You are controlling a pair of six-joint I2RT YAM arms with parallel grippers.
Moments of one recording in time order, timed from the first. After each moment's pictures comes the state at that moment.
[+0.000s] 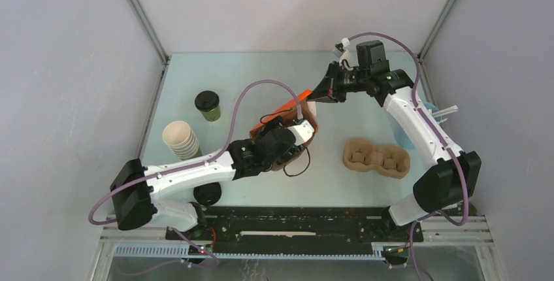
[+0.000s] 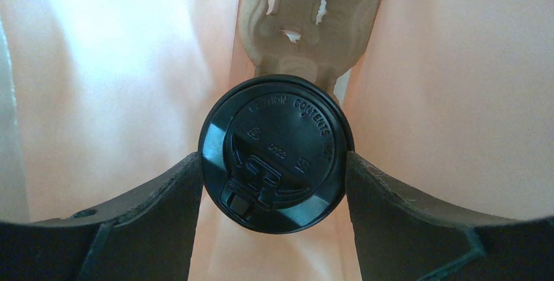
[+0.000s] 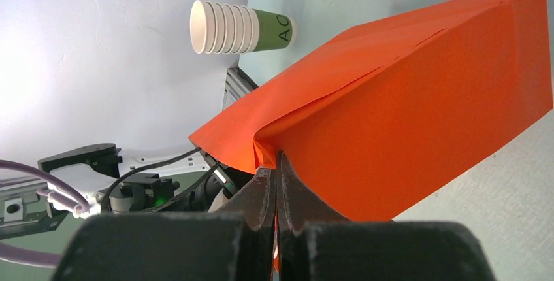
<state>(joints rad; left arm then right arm) -1.09 1.34 0.98 -0.35 -0.58 0.22 0.33 1.52 1.52 -0.65 -0.77 0.67</state>
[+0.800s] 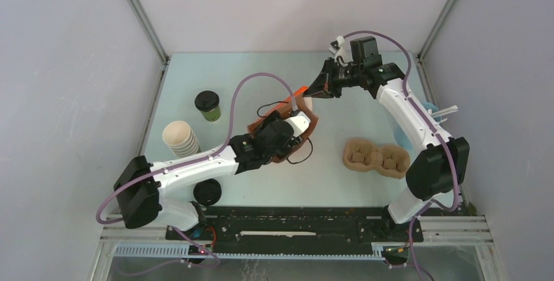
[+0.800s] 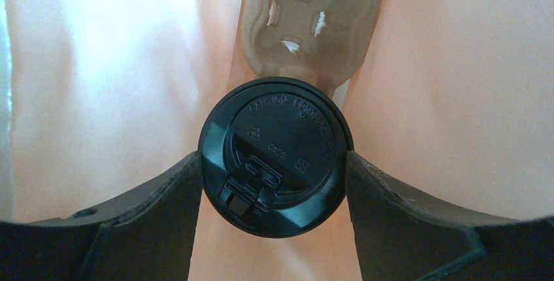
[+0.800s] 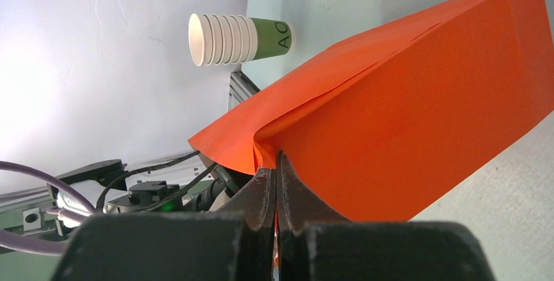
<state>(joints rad) -1.01 1.39 0.97 -0.30 -0.52 0.16 0.32 1.63 1.58 -0.65 -0.80 0.69</state>
